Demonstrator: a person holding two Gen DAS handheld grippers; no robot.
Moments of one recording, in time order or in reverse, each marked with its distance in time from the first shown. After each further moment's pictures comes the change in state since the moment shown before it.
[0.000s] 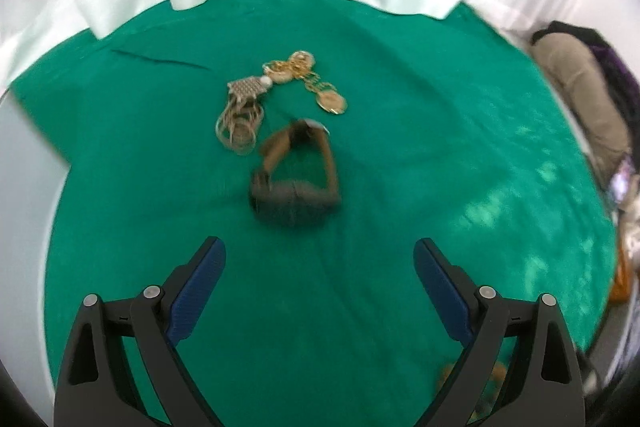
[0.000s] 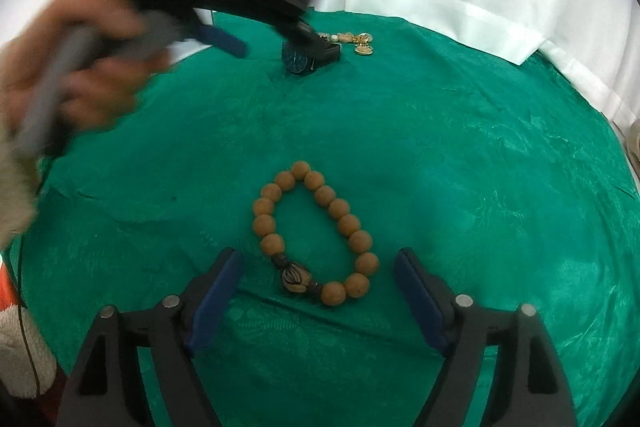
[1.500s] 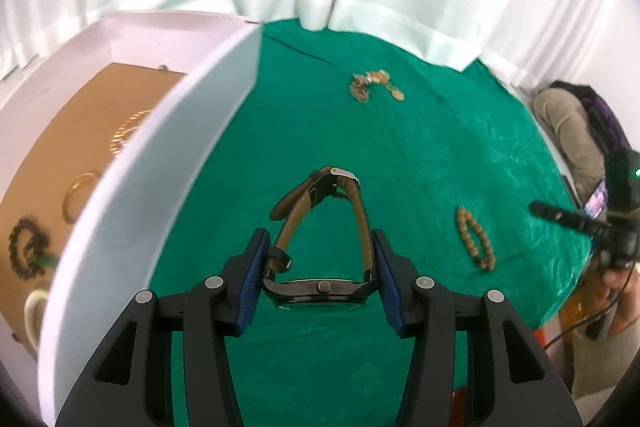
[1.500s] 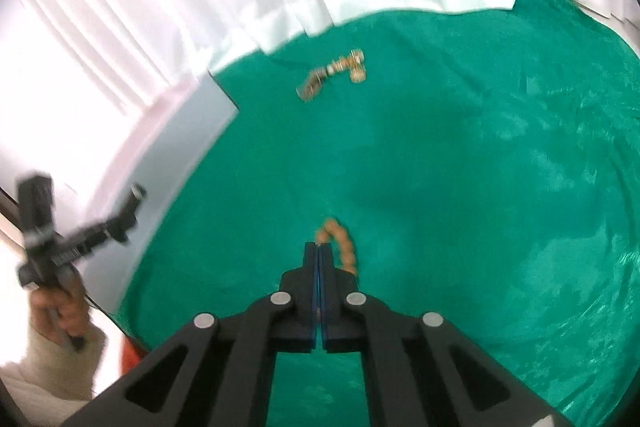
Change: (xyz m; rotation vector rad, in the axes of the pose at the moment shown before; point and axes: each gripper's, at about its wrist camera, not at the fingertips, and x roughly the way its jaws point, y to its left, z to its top) left arm -0.186 0.081 -0.171 -0.192 -0.192 0.044; right arm -0.059 -0.066 0.051 0.331 0.031 0.326
